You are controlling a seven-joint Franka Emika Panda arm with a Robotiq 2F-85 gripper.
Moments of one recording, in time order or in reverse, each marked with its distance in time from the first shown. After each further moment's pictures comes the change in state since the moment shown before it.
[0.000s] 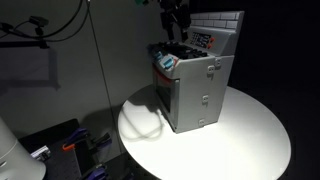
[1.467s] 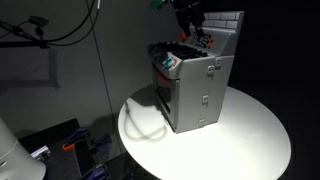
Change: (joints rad) arm -0.001 0.076 -0.028 0.050 -0.107 0.171 0.211
